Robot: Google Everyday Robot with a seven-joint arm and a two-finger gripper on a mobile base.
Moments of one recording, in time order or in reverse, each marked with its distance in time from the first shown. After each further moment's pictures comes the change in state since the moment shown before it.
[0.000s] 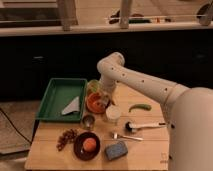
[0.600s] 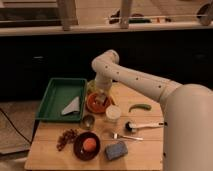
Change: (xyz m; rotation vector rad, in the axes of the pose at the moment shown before) arm 0.007 -0.019 0.003 -0.002 0.024 -0.016
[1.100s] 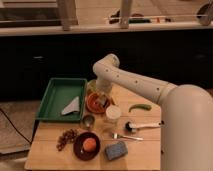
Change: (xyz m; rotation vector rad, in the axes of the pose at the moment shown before) arm 0.005 0.008 0.030 -0.002 0.002 0.048
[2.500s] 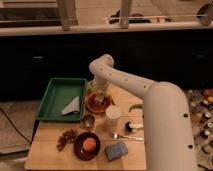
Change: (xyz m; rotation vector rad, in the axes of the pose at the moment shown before) arm 0.015 -0.039 0.035 -0.034 -0.021 -0.111
